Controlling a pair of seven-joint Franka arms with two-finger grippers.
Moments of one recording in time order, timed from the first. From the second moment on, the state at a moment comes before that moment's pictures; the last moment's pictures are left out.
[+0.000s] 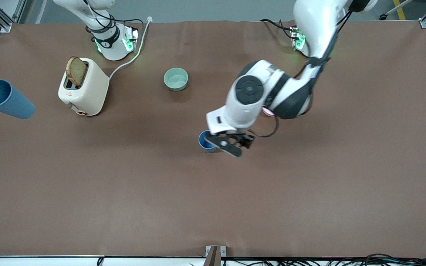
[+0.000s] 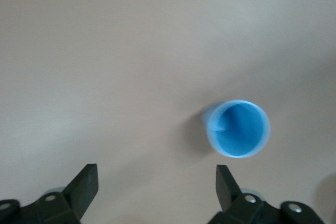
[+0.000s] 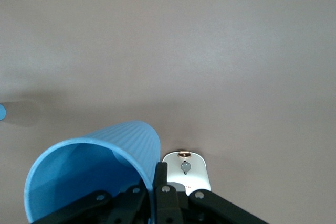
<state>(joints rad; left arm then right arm) -0.54 0.59 -0.08 -1.26 -0.01 1.95 -0.12 -0.10 0.00 -0.07 -1.53 0.06 1.53 -0.10</state>
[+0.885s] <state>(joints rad) -0.05 0.35 -0.08 -1.28 0.07 1.76 -0.08 0.12 0.08 -0.06 -1.53 0.10 1.60 0.25</state>
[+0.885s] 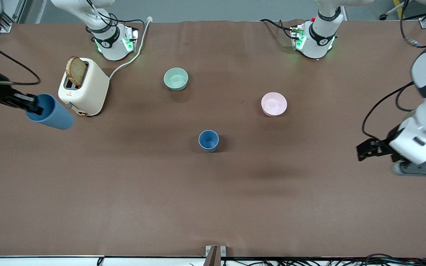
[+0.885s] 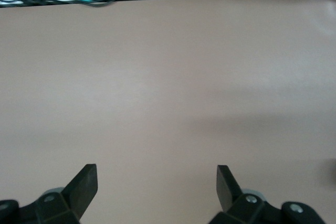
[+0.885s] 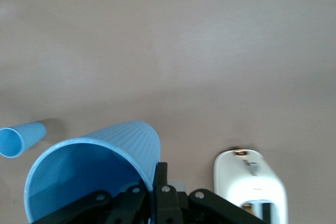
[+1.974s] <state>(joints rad) -0.09 0.10 0.09 -1.49 -0.04 1.73 -0.10 0.59 0.41 -0.05 -1.54 0.23 1.99 0.59</state>
